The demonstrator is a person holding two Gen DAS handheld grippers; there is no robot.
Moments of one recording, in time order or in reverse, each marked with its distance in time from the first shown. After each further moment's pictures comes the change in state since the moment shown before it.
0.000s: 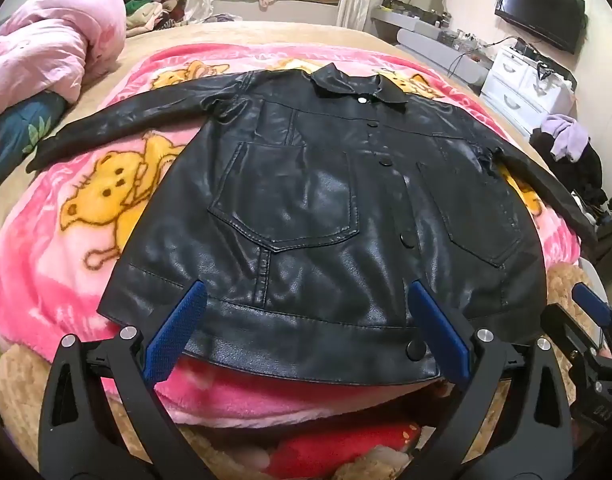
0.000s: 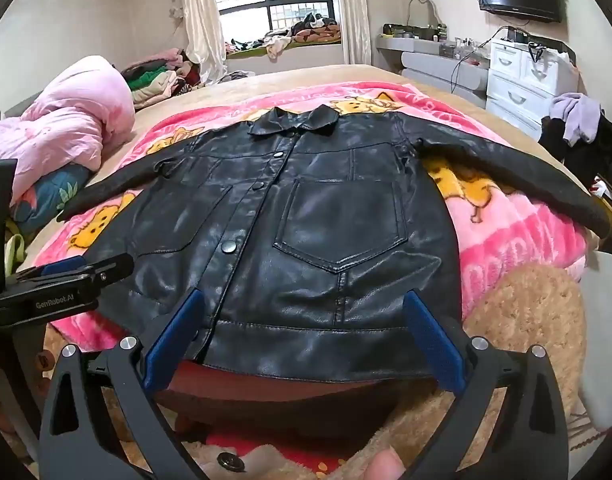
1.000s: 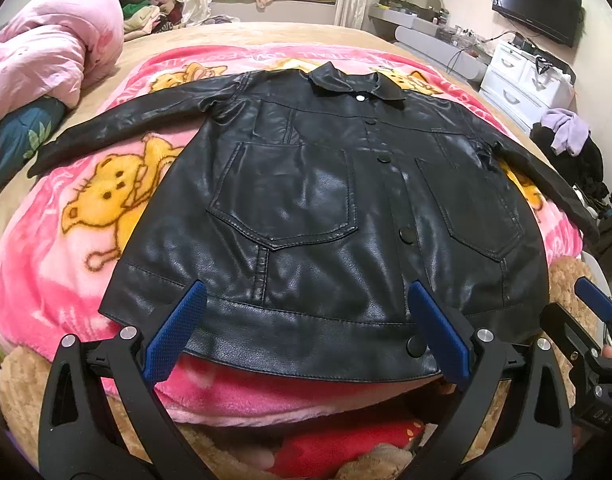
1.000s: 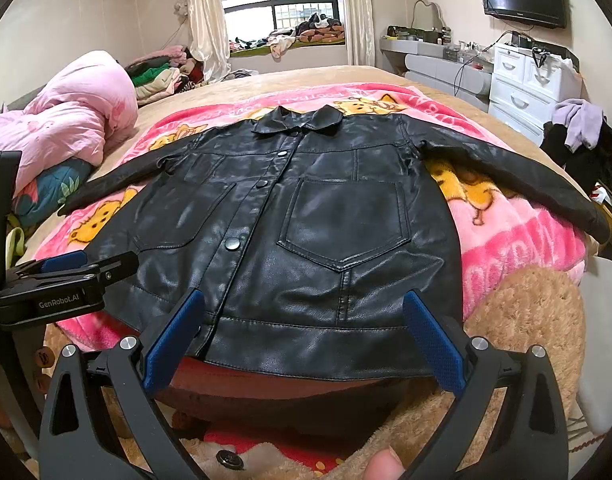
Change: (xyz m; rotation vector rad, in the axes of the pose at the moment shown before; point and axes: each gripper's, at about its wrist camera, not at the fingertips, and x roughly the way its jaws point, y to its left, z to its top) left arm -0.001 -0.001 -0.003 0.010 -0.001 0.013; right arm 0.001 0.003 -0.001 -0.008 0.008 0.008
